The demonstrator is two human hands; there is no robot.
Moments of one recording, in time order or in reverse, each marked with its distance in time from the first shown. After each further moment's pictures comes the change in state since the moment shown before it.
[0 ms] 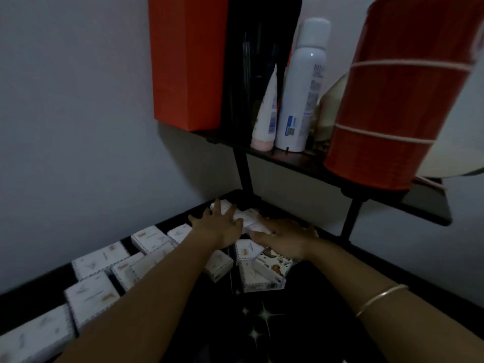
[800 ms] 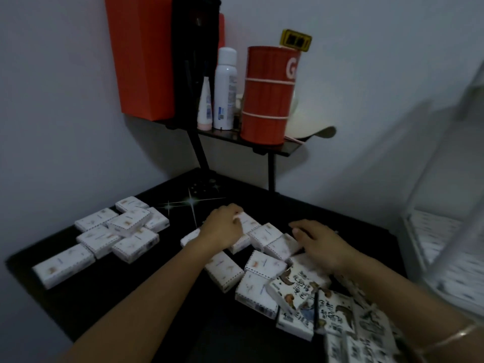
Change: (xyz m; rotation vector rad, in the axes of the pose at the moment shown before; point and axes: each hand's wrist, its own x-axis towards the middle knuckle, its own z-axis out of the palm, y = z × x) left_hand -0.168 0.082 0.021 -0.489 0.154 0.385; right_hand -0.258 0.042 0.010 0.259 0.294 0.216
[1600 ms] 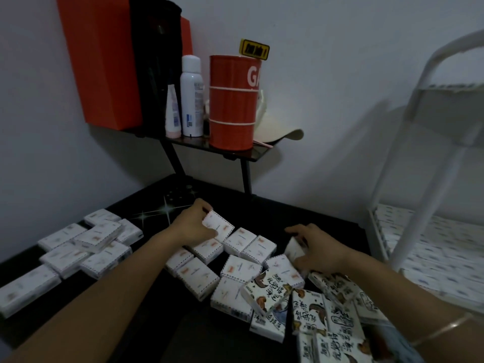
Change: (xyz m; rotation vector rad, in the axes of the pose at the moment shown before) left_hand 0.019 -0.008 -0.025 -0.103 -0.171 -0.043; right_hand -0.022 0.023 -0.031 -0.087 -0.157 0.101
